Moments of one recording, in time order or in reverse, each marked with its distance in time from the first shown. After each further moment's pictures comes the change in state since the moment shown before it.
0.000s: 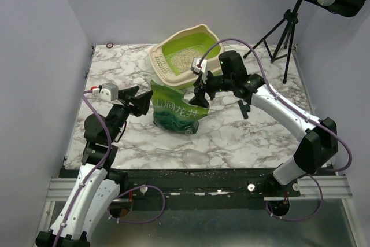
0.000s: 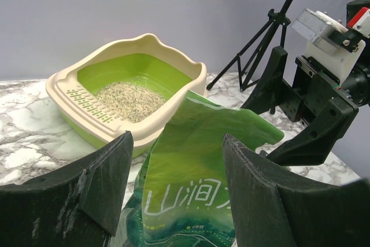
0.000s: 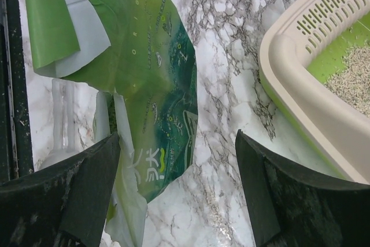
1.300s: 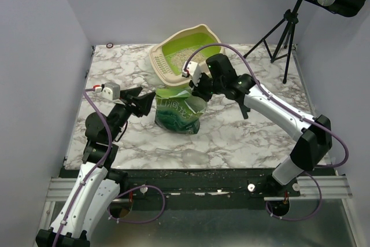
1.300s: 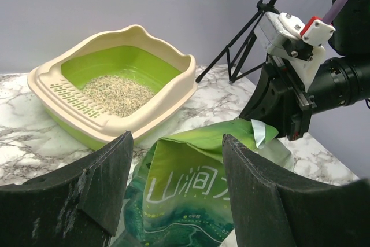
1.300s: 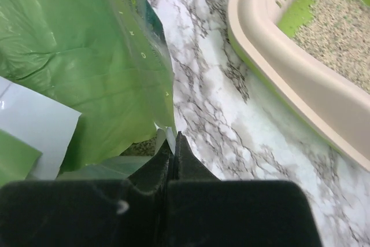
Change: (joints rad) left arm 0.000 0.021 0.001 0.003 0.046 -0.022; right arm 0.093 0.055 0.083 -0.117 0.320 -0.003
